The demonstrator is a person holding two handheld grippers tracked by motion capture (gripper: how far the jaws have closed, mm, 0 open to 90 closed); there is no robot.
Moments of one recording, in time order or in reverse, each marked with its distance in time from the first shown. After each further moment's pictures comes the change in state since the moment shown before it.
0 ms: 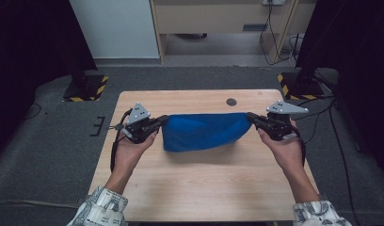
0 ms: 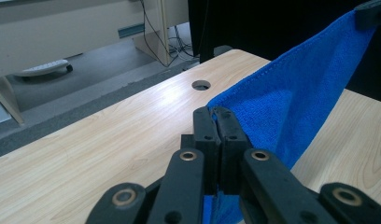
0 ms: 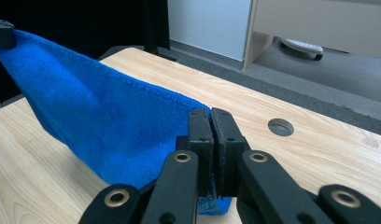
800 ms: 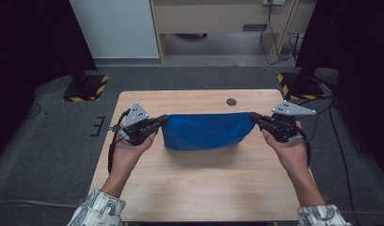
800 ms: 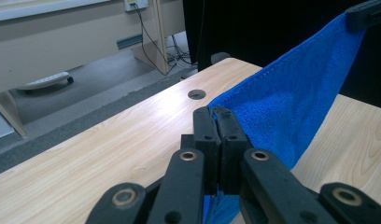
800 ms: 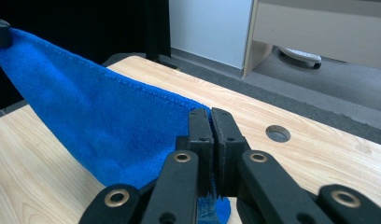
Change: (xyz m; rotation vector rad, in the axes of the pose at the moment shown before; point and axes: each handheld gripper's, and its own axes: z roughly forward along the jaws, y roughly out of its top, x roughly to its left) left arm -0.011 0.011 -0.017 -0.031 -0.006 0.038; right arm 0.002 0.004 -0.017 -0.034 0.007 -0.008
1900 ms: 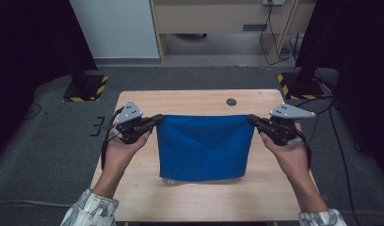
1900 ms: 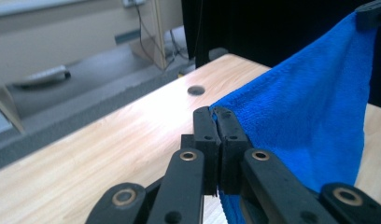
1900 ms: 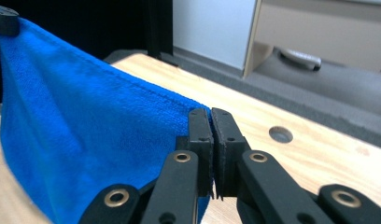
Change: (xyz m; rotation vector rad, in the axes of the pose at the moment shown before) left arm 0.018 0.000 0.000 0.047 -0.009 -0.030; right arm 0.014 0.004 -0.002 0.025 -0.005 -0.023
